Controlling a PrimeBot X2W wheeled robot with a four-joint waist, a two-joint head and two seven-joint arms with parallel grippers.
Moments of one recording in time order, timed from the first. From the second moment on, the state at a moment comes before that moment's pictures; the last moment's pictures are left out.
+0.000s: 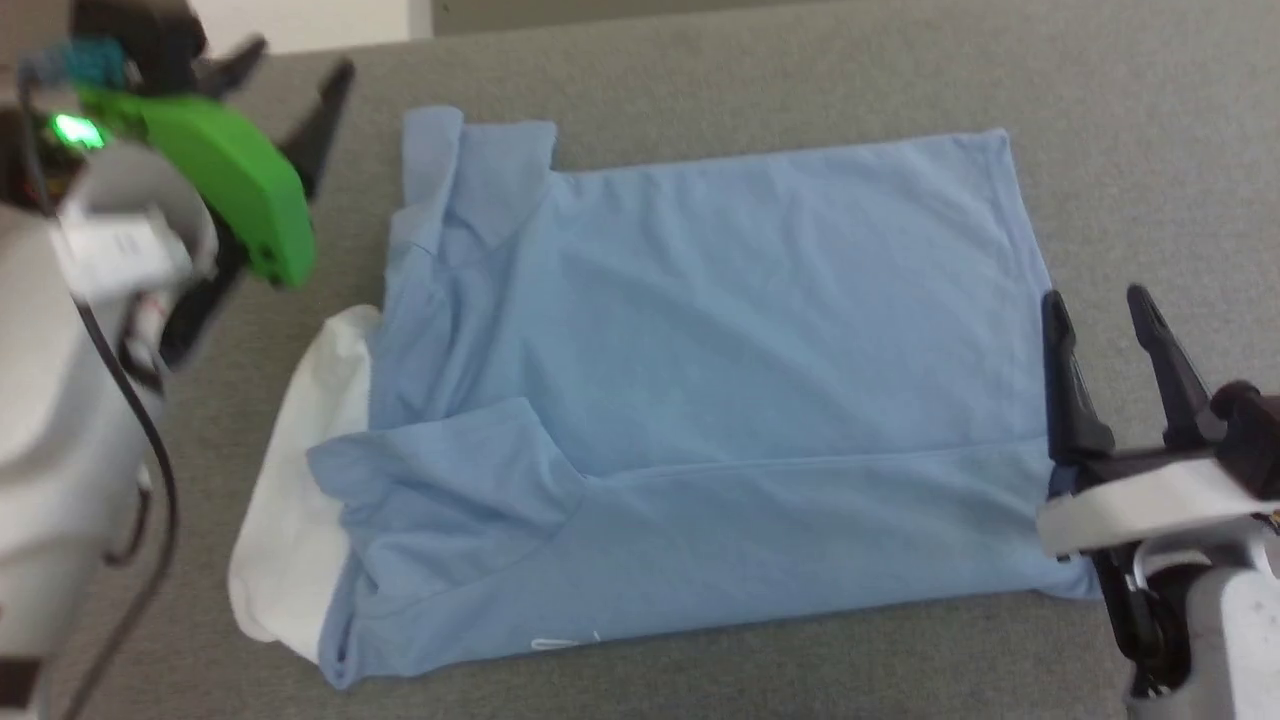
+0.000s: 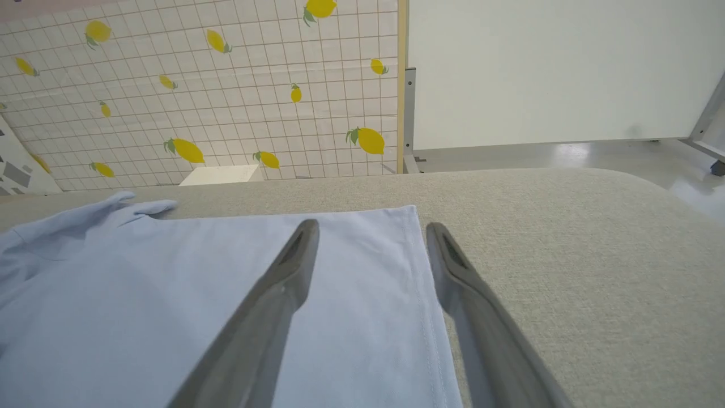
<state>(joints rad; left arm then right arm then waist) -0.83 0.58 -0.50 0.24 -0.66 -0.03 0.27 -0.14 -0.08 -0.08 -0.06 0.17 0.13 -0.06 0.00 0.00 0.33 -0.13</state>
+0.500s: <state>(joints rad) -1.10 0.61 -0.50 0.40 -0.74 0.00 0.71 -0.28 -0.06 0.00 -0.08 0.17 0.13 -0.13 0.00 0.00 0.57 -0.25</state>
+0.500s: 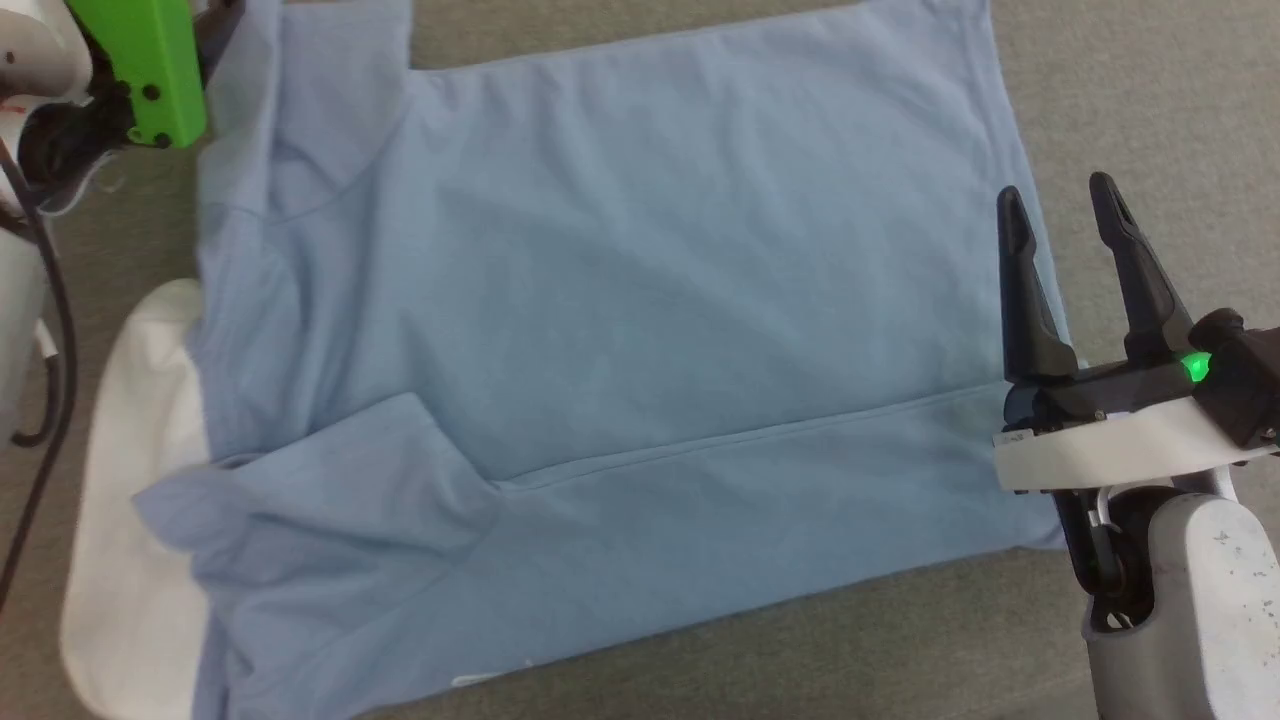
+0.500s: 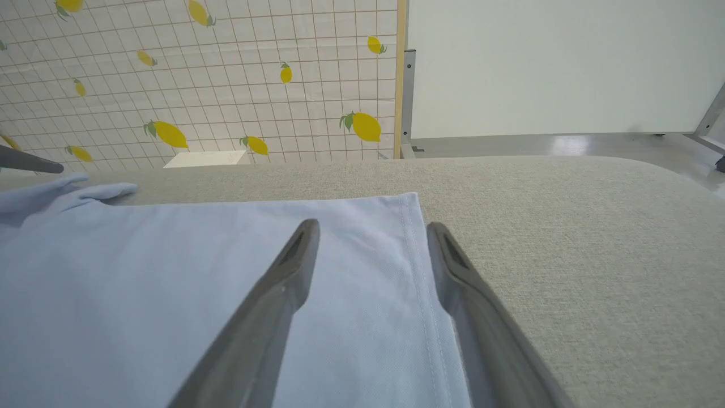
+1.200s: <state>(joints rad) -1.08 0.70 -0.50 0.21 -0.79 0.12 0.93 -0.66 -0.11 0.01 0.07 0.16 0.13 0.14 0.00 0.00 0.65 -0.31</state>
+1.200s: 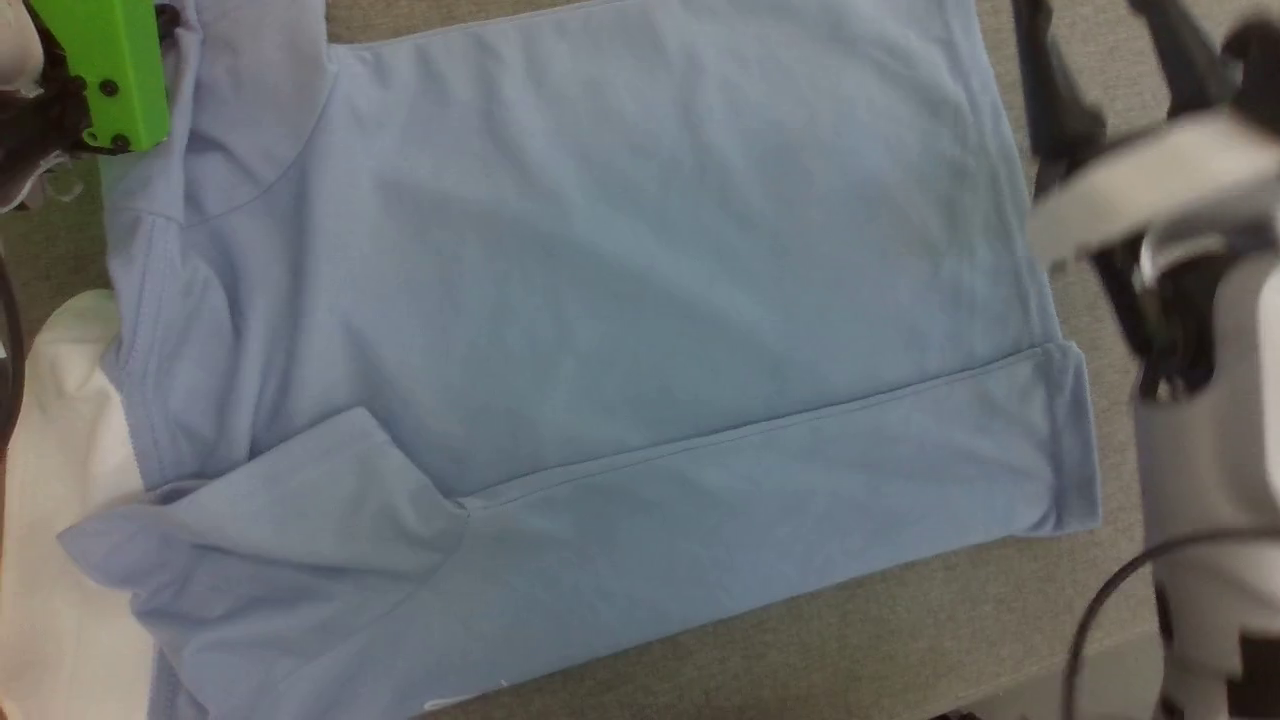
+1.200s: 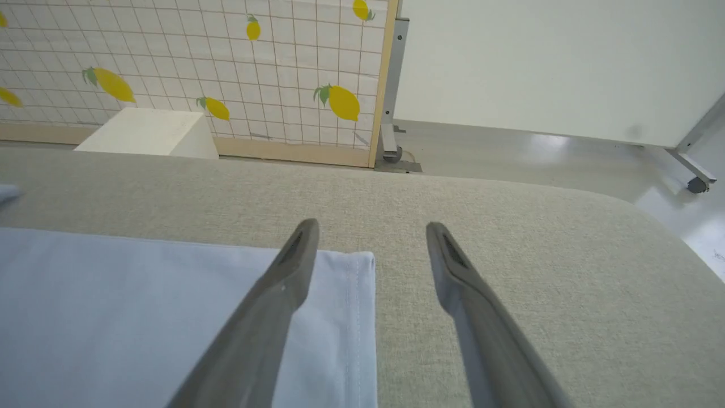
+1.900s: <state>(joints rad) -1.09 0.63 -0.52 0.20 -0.80 0.08 0.88 -1.12 -0.07 -0.15 0.56 0.03 0.13 0.87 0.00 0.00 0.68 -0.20</state>
